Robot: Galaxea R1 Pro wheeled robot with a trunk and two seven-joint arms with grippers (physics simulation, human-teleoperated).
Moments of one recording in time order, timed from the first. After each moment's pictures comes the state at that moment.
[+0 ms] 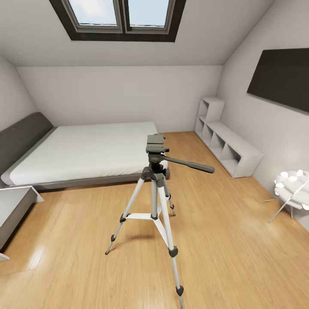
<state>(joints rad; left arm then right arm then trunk) -0.24 0.02 -0.36 0.00 0.82 -0.01 -0.06 -0.18 -0.13 -0.25 0.03 0.23 -0.09 0.00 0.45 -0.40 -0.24</state>
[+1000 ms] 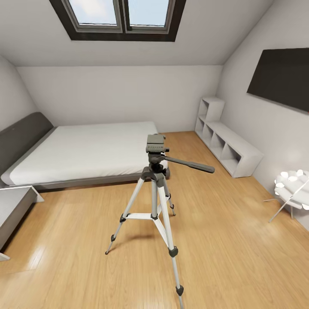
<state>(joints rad) -0.24 0.02 -0.36 0.00 0.82 -0.01 -0.06 -0.18 -0.14 -0.21 0.00 0.24 -0.08 0.01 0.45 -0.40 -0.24</state>
